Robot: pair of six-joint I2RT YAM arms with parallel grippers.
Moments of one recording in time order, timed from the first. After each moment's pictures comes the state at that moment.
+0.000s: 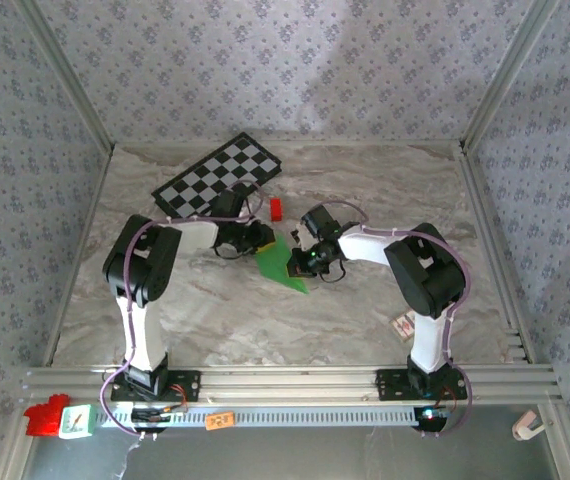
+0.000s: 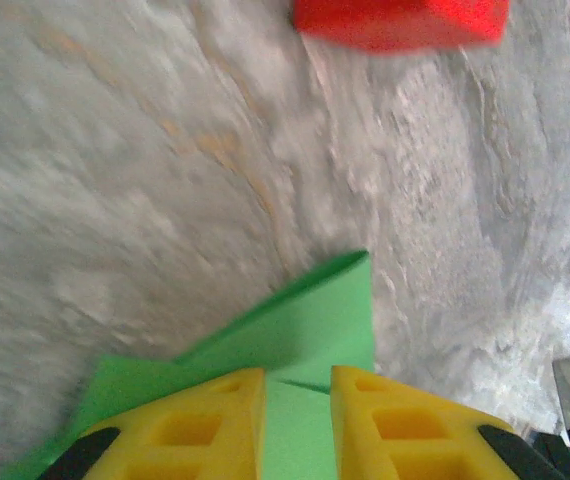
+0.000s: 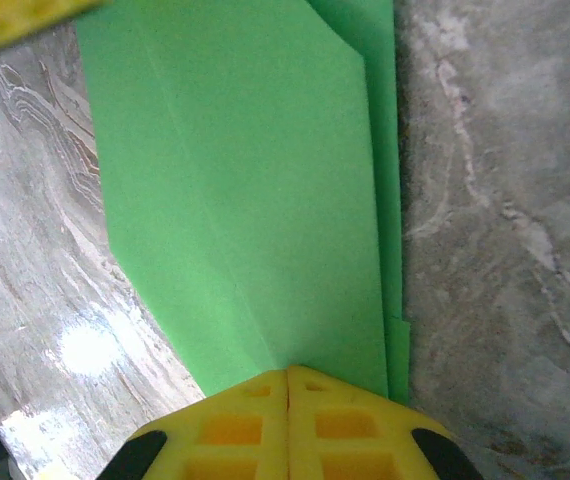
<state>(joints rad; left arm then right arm) -0.43 1.97 1.11 -0.09 0.53 -0.79 0.60 1.91 1.08 -0.35 -0.50 0.45</state>
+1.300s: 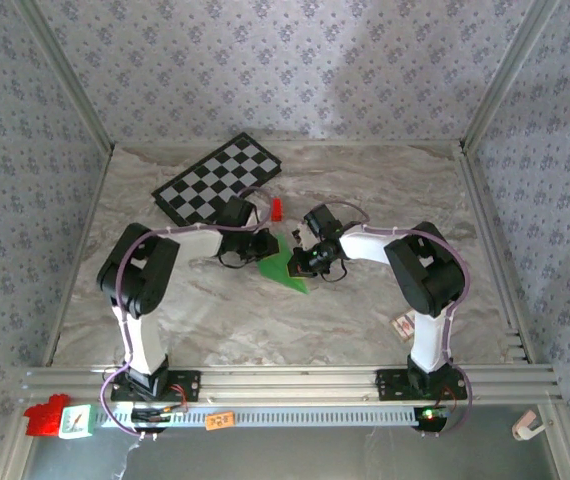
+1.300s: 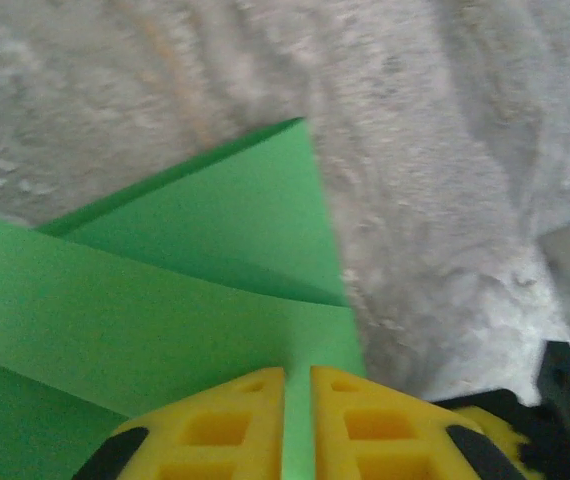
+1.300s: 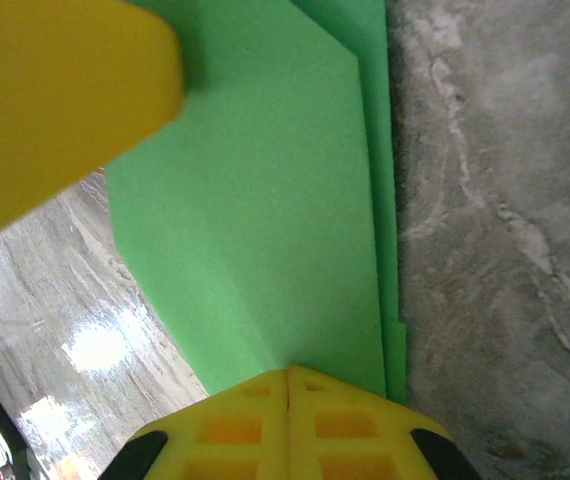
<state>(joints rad) -0.52 1.89 1.04 -0.13 0.46 -0.75 0.59 1.91 1.08 -0.34 -0.54 0.46</state>
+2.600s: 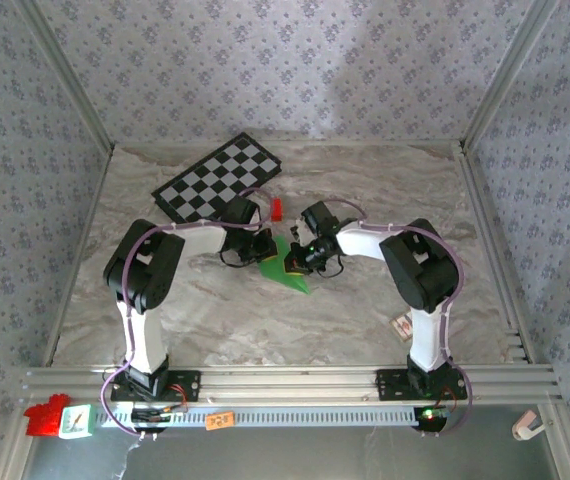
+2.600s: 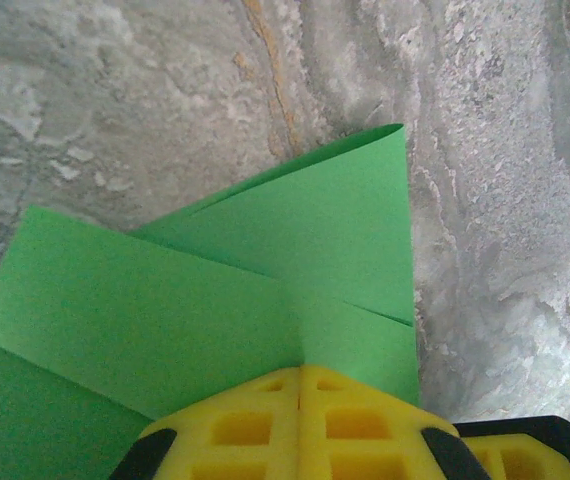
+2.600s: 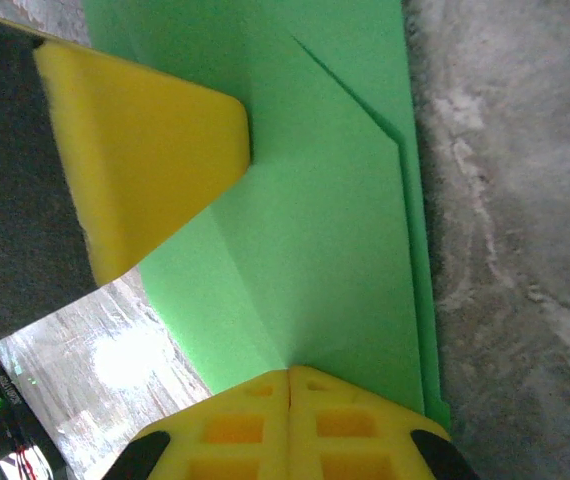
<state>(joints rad) -0.53 1.93 1.10 -0.23 0.43 -0.78 0.58 1.95 1.12 -0.31 -0.58 0.53</state>
